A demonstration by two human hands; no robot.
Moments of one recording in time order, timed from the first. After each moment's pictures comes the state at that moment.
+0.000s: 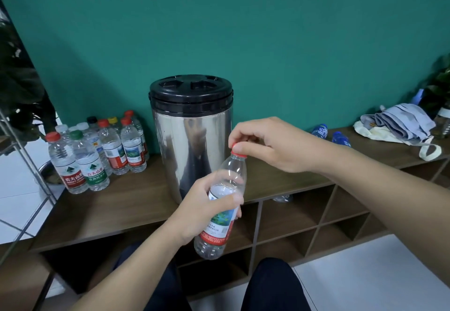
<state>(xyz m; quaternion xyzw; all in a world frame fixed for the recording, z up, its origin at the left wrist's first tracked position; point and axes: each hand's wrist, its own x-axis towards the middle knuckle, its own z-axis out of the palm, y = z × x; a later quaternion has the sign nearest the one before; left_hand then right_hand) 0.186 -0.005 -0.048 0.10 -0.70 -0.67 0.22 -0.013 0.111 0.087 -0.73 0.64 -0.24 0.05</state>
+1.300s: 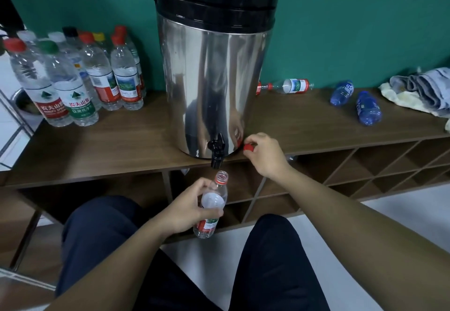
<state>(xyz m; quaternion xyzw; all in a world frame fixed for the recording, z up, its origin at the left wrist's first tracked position) 0.216 -0.073 -0.265 0.26 -0.73 -0.63 0.09 -0.059 0.001 -0.191 -0.50 0.83 -0.26 0.03</state>
